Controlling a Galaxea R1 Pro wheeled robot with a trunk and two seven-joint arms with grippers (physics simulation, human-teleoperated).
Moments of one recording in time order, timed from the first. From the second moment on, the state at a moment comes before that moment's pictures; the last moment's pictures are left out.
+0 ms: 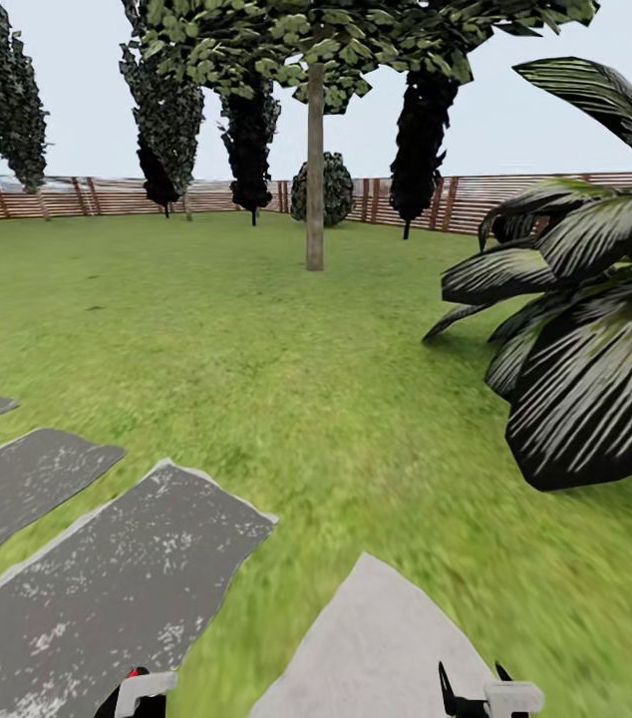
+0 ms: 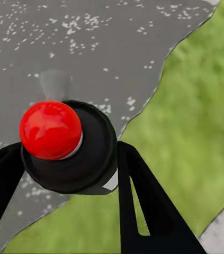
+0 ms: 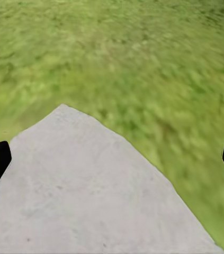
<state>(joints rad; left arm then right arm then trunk) -0.23 0.05 0.09 -0.41 -0.02 -0.37 0.08 -0.11 -0.06 0.04 -0.56 -0.04 -0.63 -0.04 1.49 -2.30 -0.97</state>
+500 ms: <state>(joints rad) -0.23 0.05 0.09 -0.41 -0.02 -0.37 0.08 -0.11 -0.06 0.04 -0.56 -0.04 -0.63 -0.04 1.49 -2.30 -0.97</state>
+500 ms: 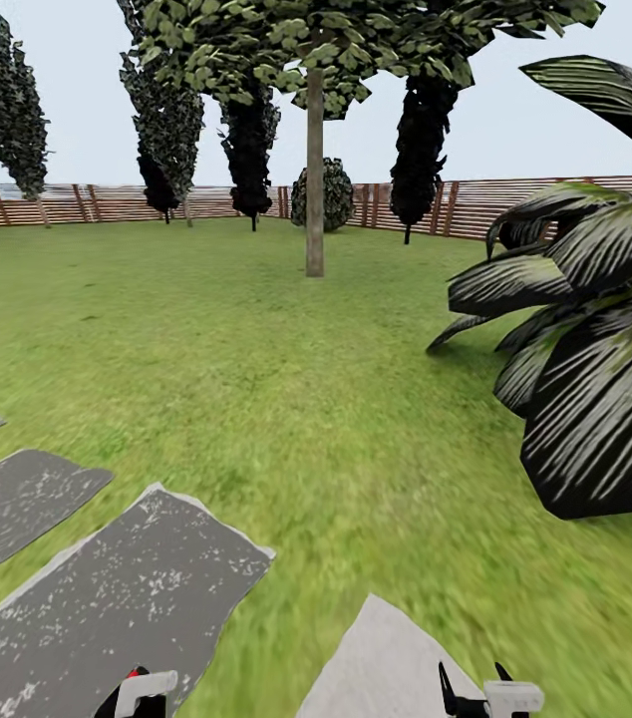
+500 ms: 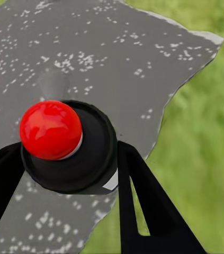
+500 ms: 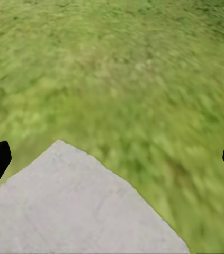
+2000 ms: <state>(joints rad) -0.23 0.05 0.09 -0.41 -0.02 -0.37 0.08 -0.11 -0.06 0.04 -0.56 -0.04 -0.63 -0.04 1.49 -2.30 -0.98</state>
